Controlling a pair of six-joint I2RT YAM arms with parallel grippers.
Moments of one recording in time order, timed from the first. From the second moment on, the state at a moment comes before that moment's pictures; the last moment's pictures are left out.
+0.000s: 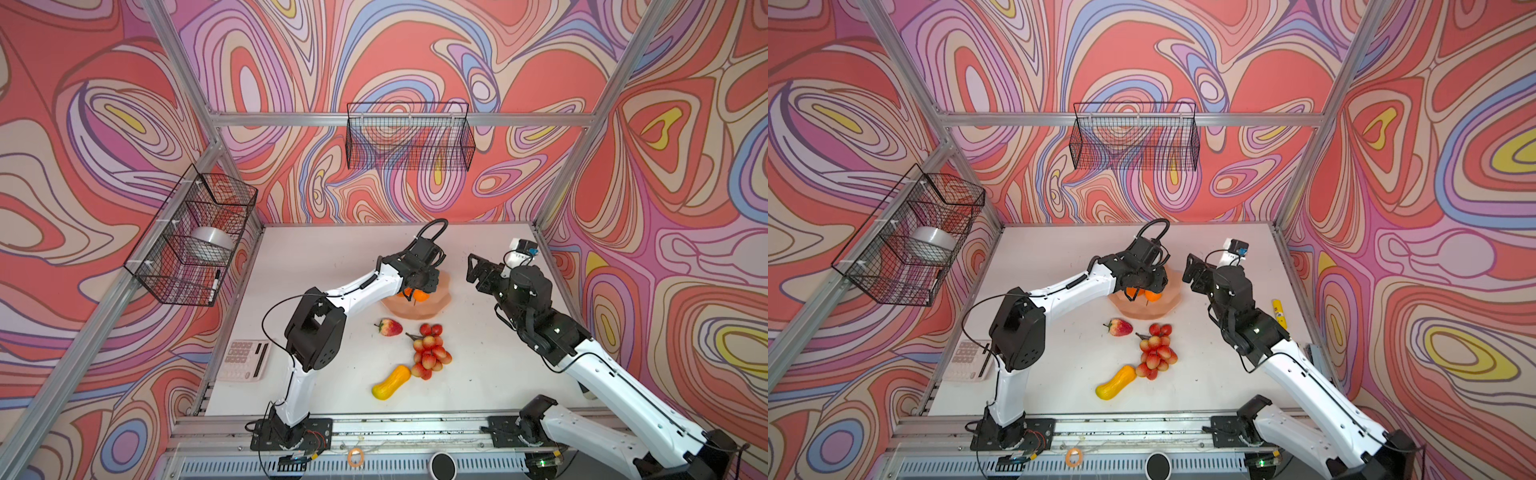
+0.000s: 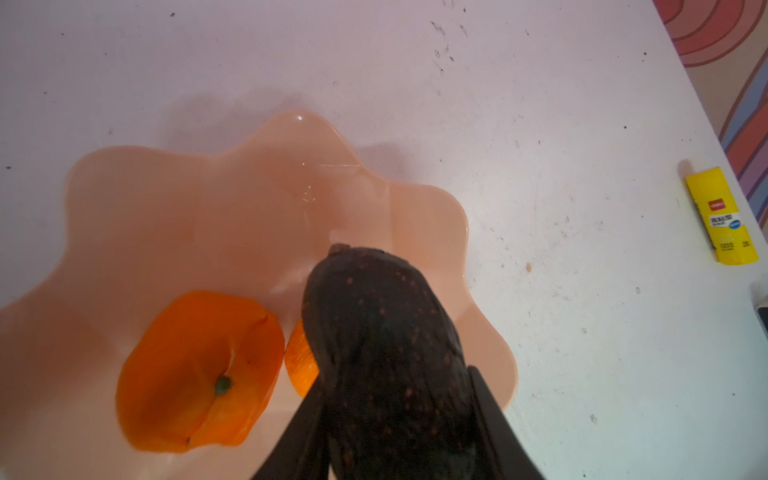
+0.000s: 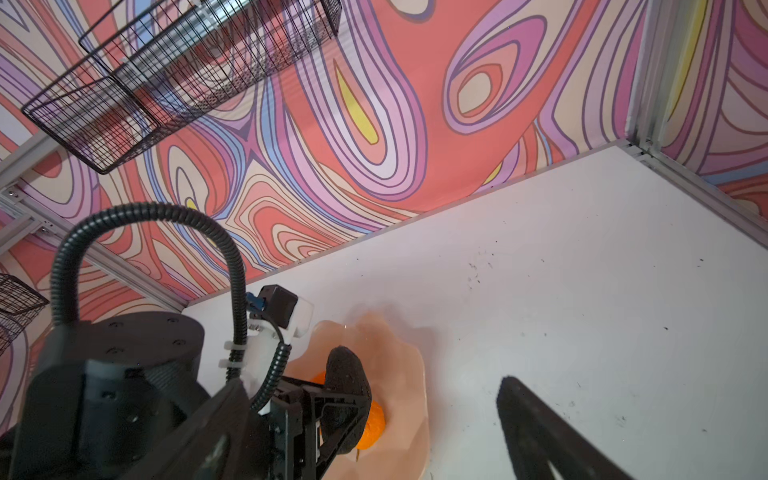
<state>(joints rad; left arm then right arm) -0.76 2.08 1.74 -0.57 -0.02 -0.43 0.53 0.94 0.89 -0.23 0.40 0.57</state>
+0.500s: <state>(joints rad) -0.74 2.21 1.80 -0.54 0.02 -0.48 0.53 0.95 0.89 -0.26 0.40 0.58</state>
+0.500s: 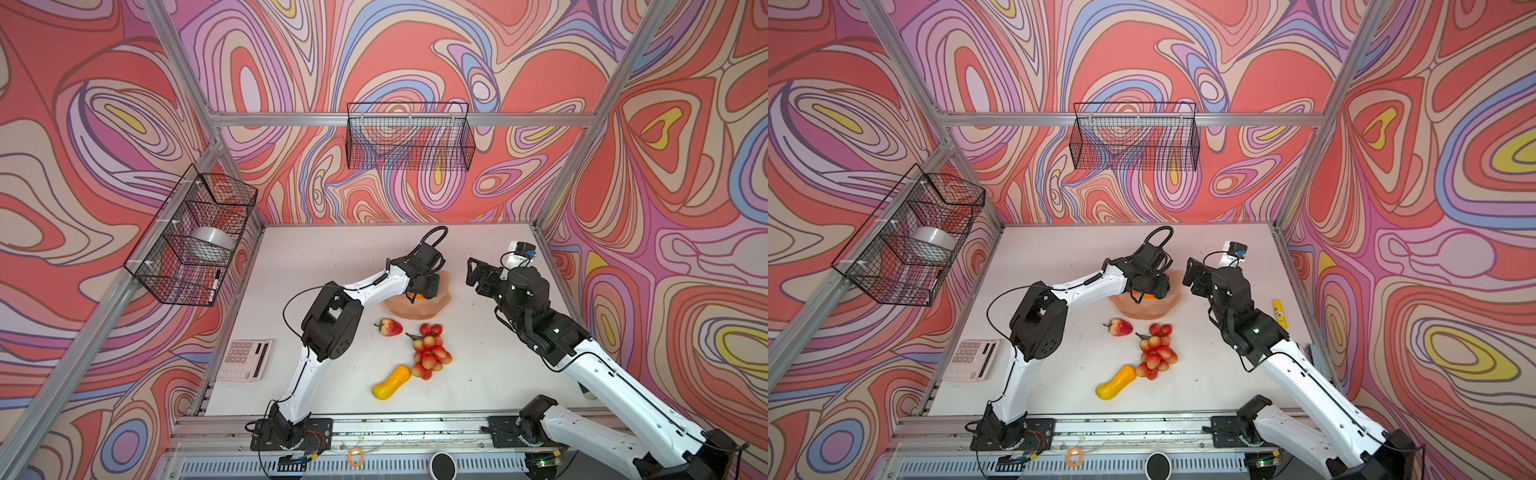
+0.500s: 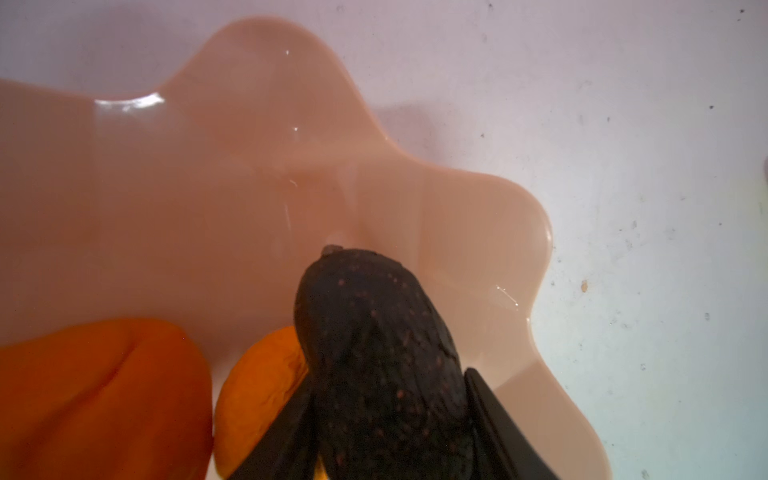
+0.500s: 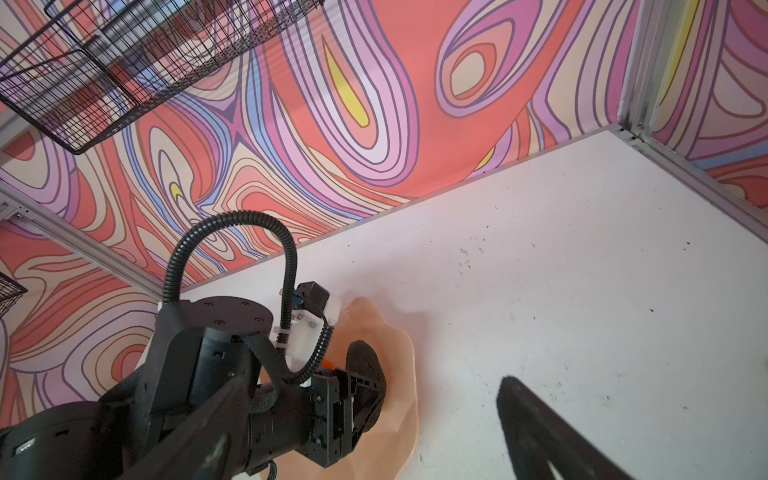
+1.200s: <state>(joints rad) -0.73 1.50 1.36 -0.46 -0.05 -0.41 0.52 1.08 0.91 -0.23 0.40 0.54</state>
